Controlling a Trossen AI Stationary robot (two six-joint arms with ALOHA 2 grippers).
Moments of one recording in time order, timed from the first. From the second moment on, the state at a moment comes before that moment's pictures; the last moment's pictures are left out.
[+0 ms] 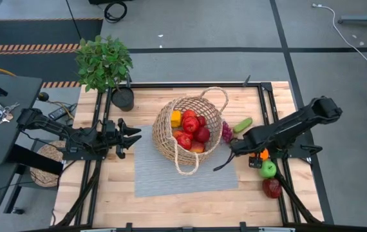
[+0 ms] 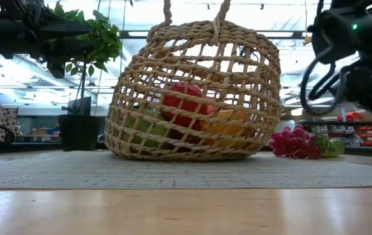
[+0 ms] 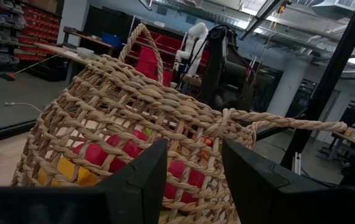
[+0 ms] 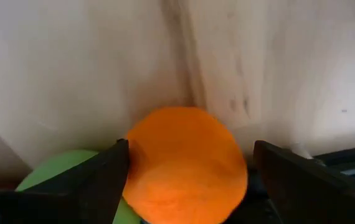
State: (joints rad) left arm -0.32 0.43 0.01 0.59 -0.53 -0.28; right arm 0.25 1.35 0.69 -1.17 -0.05 0.48
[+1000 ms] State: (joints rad) left arm -0.32 0.43 0.01 0.59 -0.53 -0.28; right arm 0.25 1.34 1.04 -1.16 0.02 0.42
